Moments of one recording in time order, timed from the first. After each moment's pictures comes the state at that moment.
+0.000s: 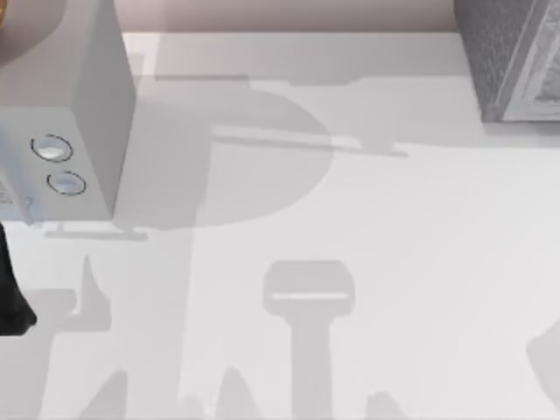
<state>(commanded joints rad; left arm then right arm) 0.00 0.00 0.00 0.00 0.00 0.00 -1.04 1.34 1.74 -0.39 -1.03 0.02</state>
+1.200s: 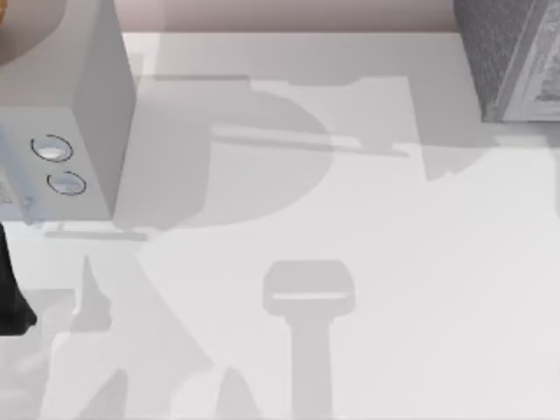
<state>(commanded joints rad) 0.00 0.00 0.00 0.00 0.00 0.00 -0.17 1.30 1.72 -0.41 -0.17 0.05</state>
